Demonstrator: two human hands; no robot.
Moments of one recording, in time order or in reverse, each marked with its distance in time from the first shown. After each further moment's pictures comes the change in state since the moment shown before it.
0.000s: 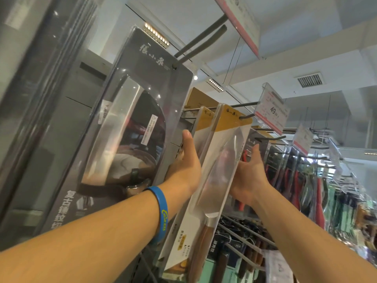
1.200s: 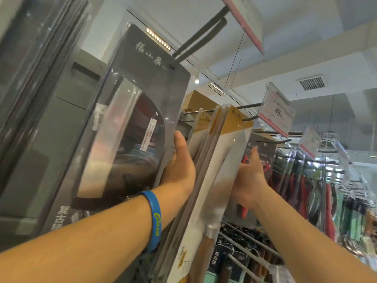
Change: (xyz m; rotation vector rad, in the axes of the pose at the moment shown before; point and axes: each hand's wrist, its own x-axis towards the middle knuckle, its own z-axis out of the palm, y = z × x) left_hand 0.023 -0.004 0.002 -0.161 0.069 0.045; right_hand 0.019 -0.005 -0.001 -0.023 0.040 -0.001
